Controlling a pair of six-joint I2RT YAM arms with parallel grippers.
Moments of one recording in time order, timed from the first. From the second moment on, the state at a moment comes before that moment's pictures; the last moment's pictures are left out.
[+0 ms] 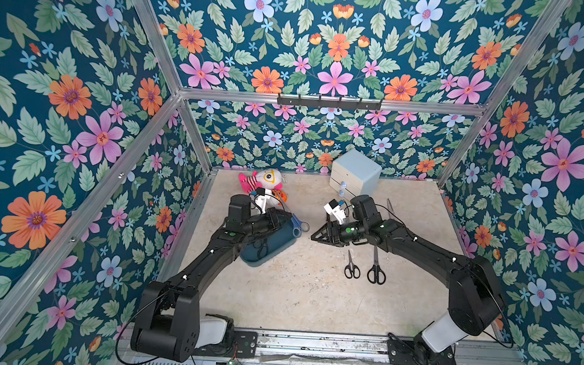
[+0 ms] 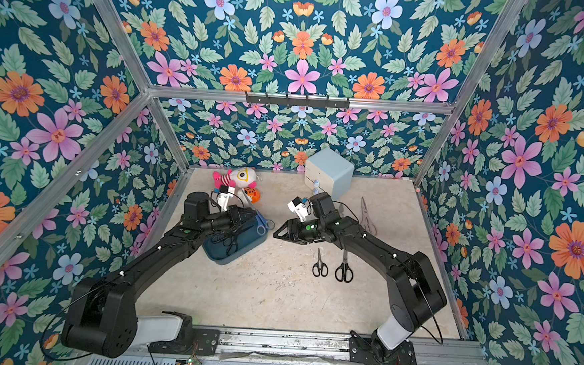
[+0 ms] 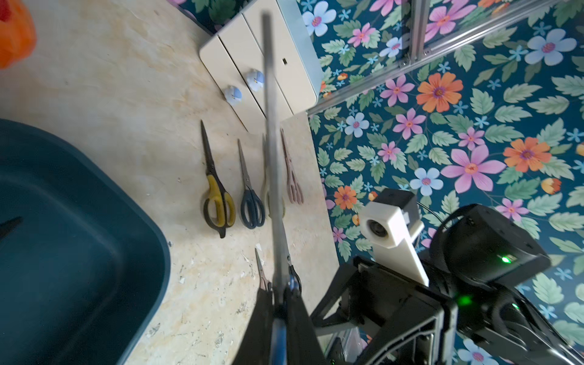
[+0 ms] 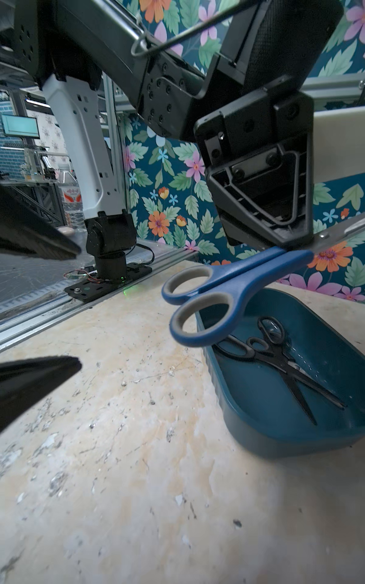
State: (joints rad) left arm -0.23 1.30 0.78 0.12 0.77 -0.78; right arm 0.64 1.62 1.12 -0.19 -0.85 0.67
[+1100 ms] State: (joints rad) left arm -0.24 1.33 0.80 0.12 0.95 -0.79; right arm 0.62 1.63 1.07 0.02 -0.89 0.74
